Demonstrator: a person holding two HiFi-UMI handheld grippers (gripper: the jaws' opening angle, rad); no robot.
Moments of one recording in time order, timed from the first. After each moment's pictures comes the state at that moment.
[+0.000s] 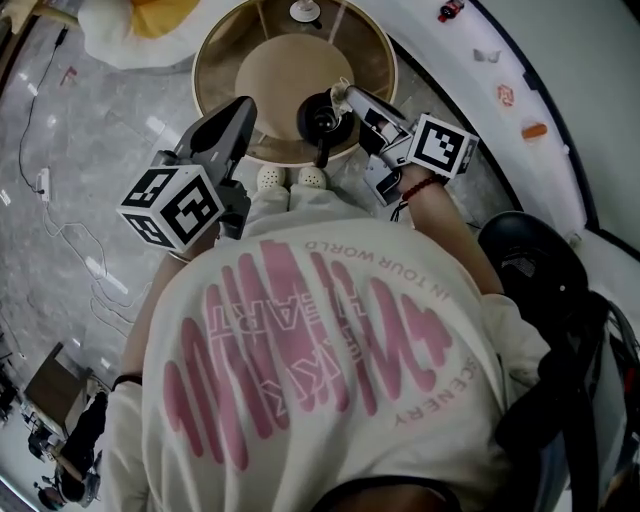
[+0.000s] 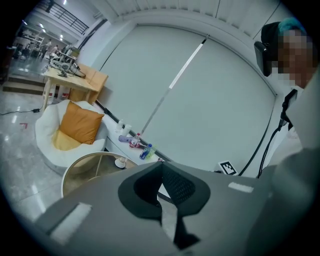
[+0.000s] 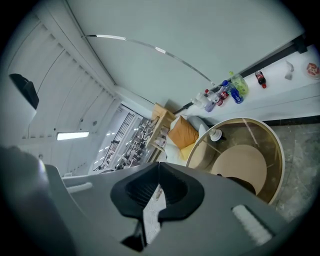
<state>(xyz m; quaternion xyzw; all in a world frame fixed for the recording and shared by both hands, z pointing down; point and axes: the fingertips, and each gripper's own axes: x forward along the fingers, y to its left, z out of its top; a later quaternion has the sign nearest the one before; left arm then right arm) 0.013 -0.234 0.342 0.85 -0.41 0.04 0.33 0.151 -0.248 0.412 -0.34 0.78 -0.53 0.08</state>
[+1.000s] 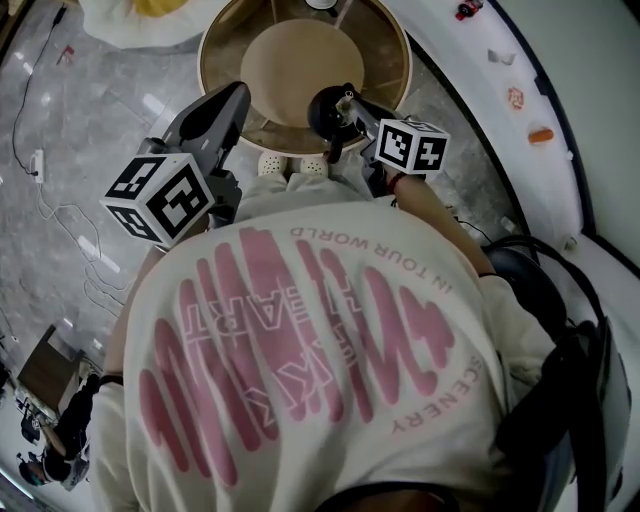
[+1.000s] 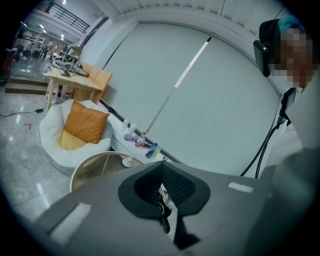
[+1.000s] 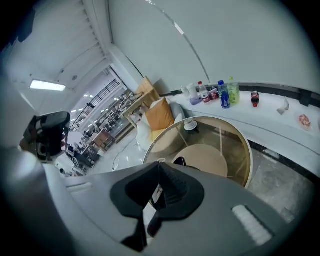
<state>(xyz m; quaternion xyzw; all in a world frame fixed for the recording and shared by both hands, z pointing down) -0.021 -0.256 0.351 0.84 -0.42 0.06 0.34 0.146 -0.241 0.538 -0.43 0.76 -0.45 -0.16</state>
